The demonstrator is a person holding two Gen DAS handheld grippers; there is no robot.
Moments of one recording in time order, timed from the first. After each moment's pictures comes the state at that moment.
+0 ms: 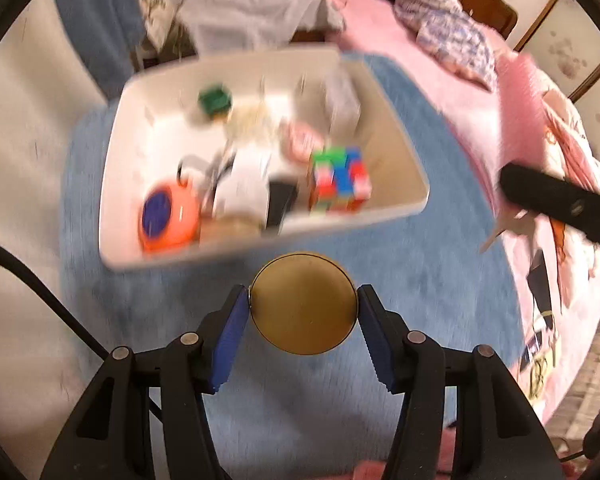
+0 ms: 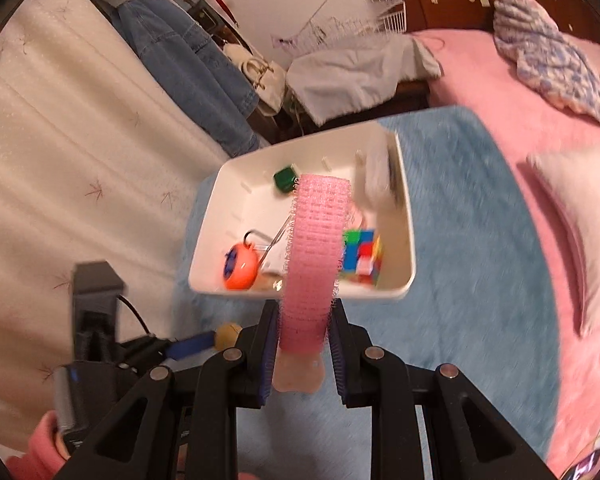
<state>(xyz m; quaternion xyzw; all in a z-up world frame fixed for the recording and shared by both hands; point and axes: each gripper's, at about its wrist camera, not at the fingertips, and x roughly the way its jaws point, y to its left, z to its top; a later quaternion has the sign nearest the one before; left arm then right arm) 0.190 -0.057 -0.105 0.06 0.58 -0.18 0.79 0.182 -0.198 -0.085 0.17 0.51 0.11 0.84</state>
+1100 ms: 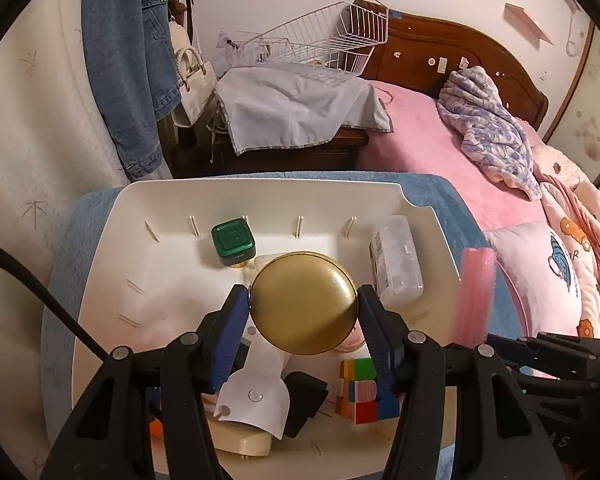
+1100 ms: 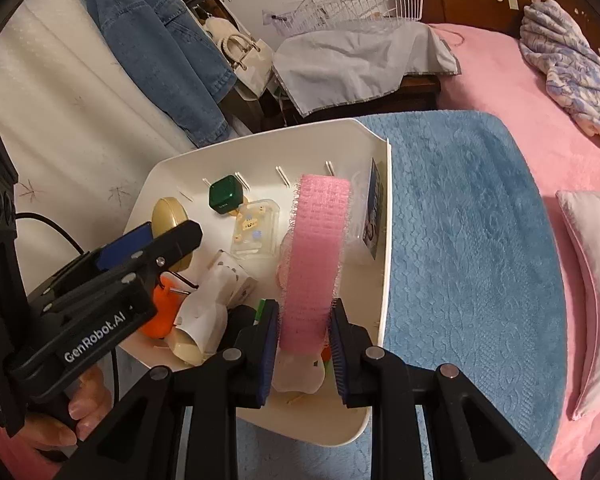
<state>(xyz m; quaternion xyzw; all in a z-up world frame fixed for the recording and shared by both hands) 0.305 -0.069 -0.137 -0.01 0.45 -0.12 0.88 0.296 -0.214 -0.175 0.11 0.53 0.12 0.83</state>
